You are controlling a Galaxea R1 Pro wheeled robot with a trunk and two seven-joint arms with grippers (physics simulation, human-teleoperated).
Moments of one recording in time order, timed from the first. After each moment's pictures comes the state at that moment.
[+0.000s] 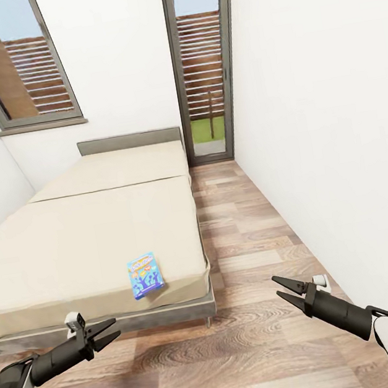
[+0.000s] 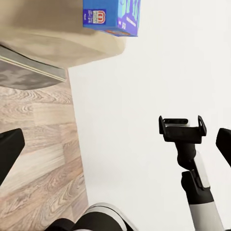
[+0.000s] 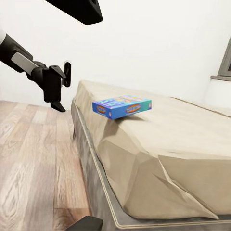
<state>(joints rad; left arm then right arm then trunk) -0.53 0.37 0.34 -0.63 0.09 0.84 -1.56 -0.20 -0.05 -0.33 -1.47 -0.80 1.04 0.66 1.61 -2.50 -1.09</state>
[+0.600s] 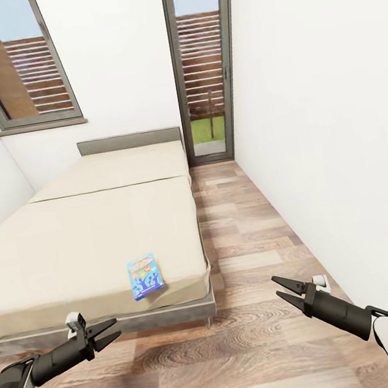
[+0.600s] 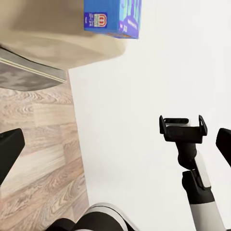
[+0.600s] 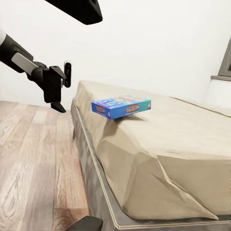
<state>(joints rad) -0.53 0.36 0.34 -0.63 0.09 0.84 -1.56 -0.20 -0.05 -0.33 -1.47 -0.80 1.04 0.66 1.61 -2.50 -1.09</state>
